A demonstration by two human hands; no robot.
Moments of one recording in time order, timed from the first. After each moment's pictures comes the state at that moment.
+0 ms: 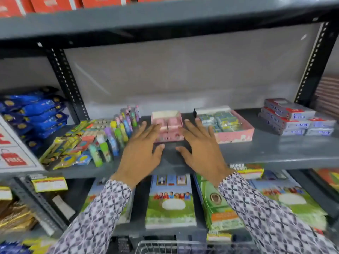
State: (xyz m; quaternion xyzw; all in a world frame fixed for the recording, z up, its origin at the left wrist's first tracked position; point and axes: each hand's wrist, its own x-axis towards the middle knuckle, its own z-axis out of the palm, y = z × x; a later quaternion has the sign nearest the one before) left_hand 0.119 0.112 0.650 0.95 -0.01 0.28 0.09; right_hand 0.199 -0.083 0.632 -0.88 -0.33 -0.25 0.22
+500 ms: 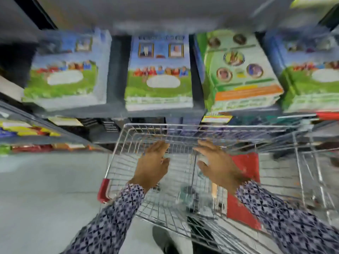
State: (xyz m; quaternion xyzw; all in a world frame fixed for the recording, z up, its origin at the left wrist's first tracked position) left_hand -0.016 0.044 0.241 0.95 0.10 -0.14 0.27; right_hand 0.059 -0.189 0.255 -0.92 -0.27 0.20 0.22
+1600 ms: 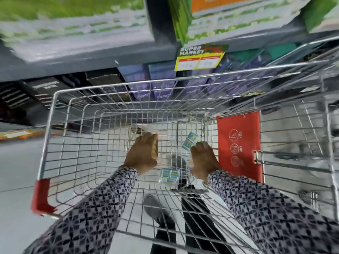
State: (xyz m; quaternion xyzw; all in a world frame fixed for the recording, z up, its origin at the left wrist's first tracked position) left_hand -0.013 0.004 0.030 0.92 0.04 -0.31 0.25; right_hand 0.001 -0.249 0.002 -0.92 -0.20 0.33 0.01
